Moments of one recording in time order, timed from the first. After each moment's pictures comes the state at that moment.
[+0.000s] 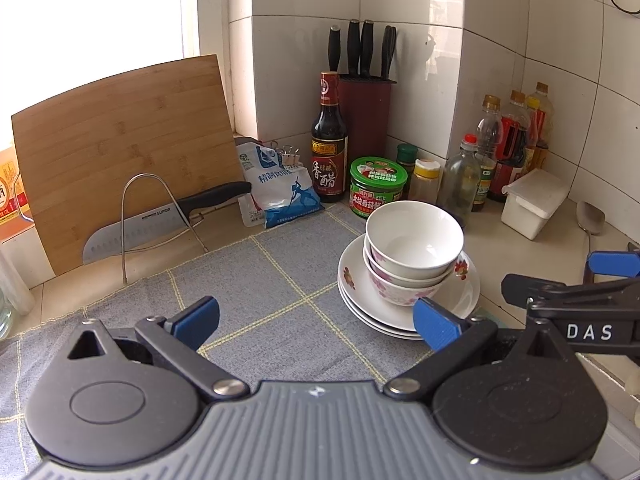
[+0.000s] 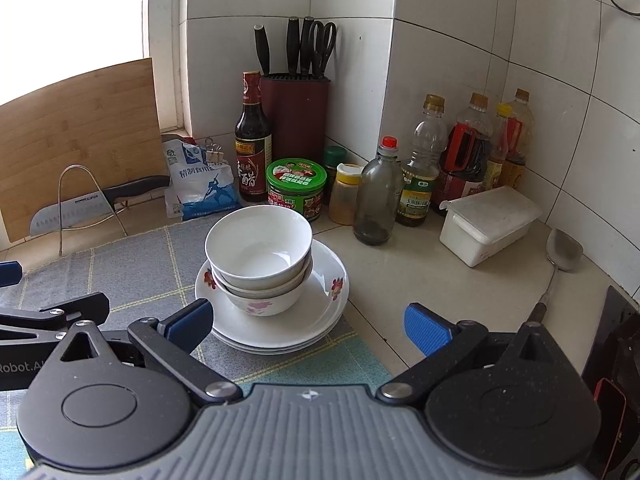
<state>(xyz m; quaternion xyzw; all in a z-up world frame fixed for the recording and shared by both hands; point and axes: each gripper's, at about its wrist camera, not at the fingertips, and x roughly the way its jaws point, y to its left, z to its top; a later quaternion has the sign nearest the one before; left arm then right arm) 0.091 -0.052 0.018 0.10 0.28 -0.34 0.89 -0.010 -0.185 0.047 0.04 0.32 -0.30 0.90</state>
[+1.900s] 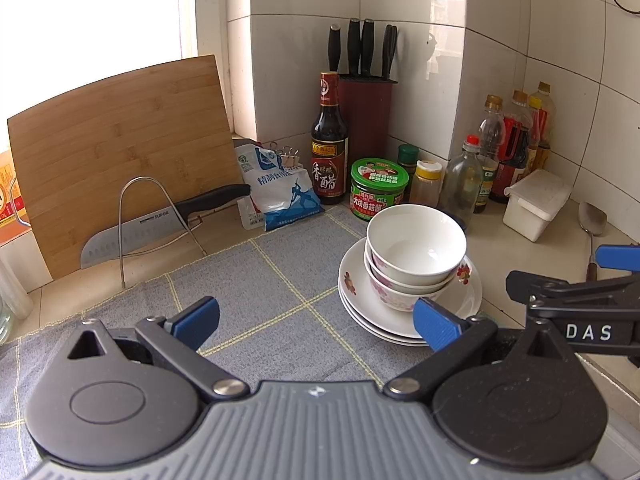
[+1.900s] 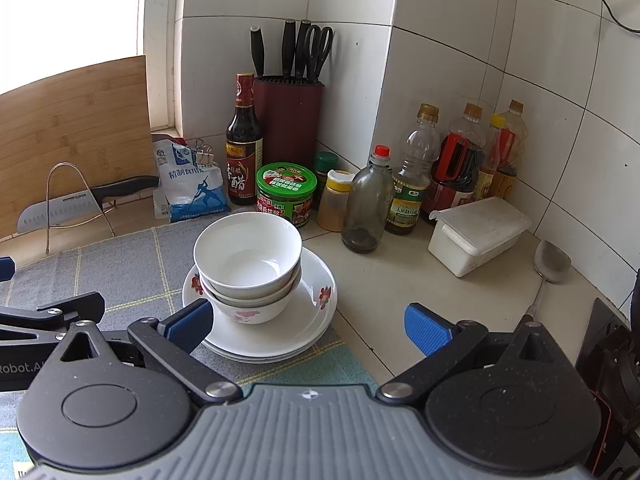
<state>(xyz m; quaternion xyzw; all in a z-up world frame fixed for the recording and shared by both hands) 0.097 -0.058 0.020 0.10 0.28 -0.34 0.89 -0.006 -0.188 0.052 0.02 0.32 -0.32 0.89</state>
